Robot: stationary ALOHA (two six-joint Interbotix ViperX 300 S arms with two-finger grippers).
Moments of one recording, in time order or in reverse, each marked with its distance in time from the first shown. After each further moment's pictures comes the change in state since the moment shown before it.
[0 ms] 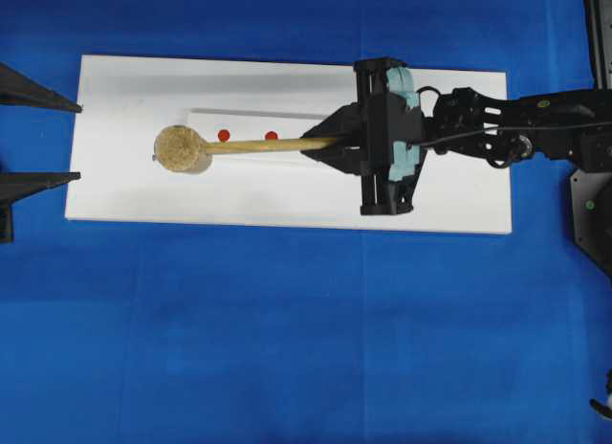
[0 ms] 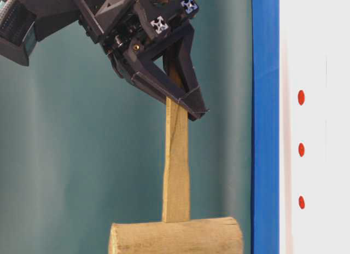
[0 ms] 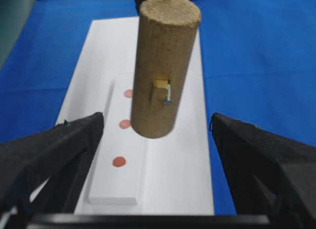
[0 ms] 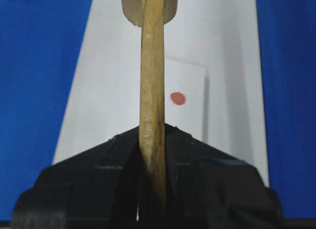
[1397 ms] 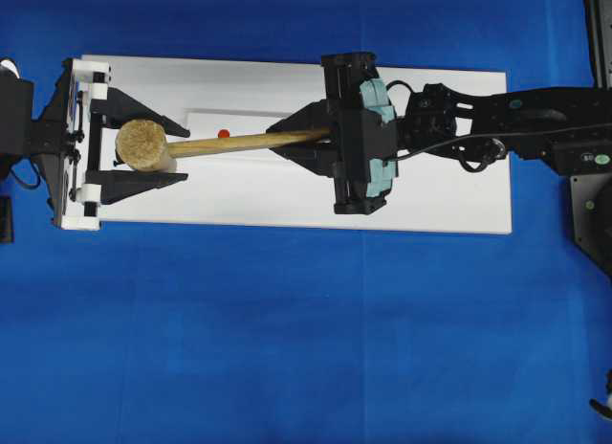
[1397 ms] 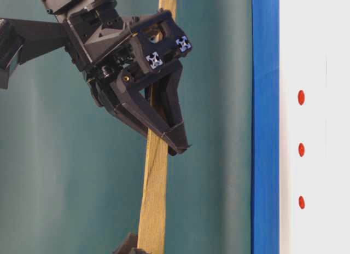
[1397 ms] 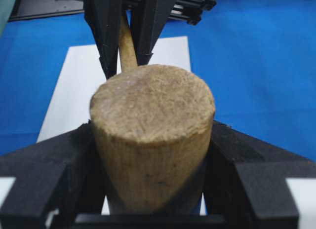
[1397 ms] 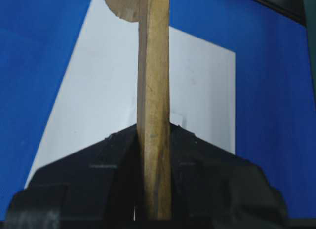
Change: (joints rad) left arm -0.040 0.557 -0.186 0.002 -0.385 -0.006; right arm 0.023 0.071 -0.097 -0.141 -0.029 0.002
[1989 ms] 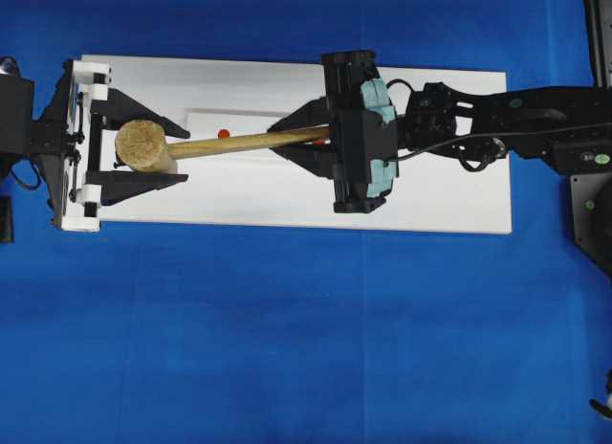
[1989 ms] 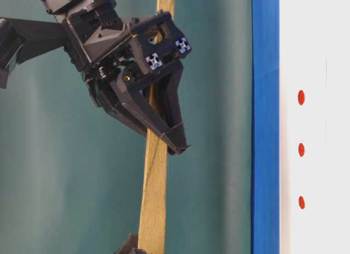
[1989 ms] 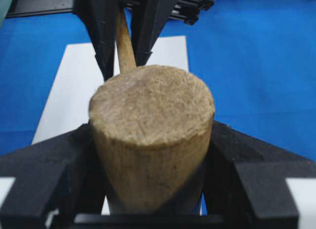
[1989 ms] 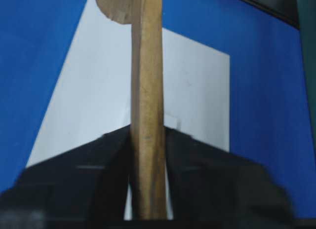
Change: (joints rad) left arm -0.008 0.002 -0.002 -0.003 0.000 -0.005; right arm 0.000 0.000 0.002 -0.014 -0.009 -0.006
